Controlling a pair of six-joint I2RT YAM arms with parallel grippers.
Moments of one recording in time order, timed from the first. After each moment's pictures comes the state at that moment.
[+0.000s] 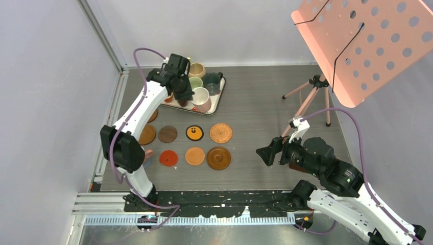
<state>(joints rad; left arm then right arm) -0.40 1.75 1.75 -0.95 -0.06 -0.60 0.82 0.45 0.79 -0.74 0.12 0.48</state>
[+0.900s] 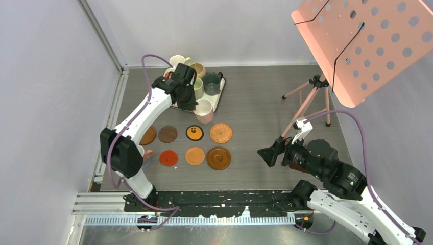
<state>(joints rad) -0.47 1.67 1.61 -0.94 -0.07 -0.58 0.82 0.41 0.79 -0.74 0.12 0.49</state>
